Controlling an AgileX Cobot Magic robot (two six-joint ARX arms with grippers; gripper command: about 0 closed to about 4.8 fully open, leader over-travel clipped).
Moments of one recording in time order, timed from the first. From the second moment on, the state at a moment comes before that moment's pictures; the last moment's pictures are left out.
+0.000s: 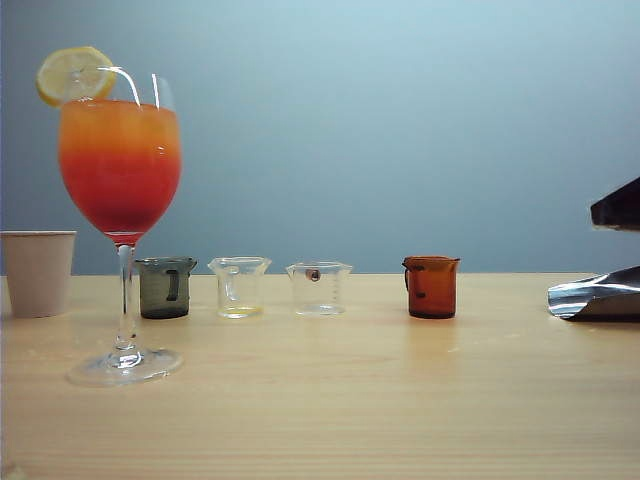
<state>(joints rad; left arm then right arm) -0.11 0.00 0.01 -0.16 -0.07 -0.11 0.71 0.00 0.01 -0.18 0.00 0.23</state>
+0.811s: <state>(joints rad) 0.11 0.00 0.01 -0.16 -0.07 -0.11 0.12 0.00 0.00 -0.18 -0.02 0.23</state>
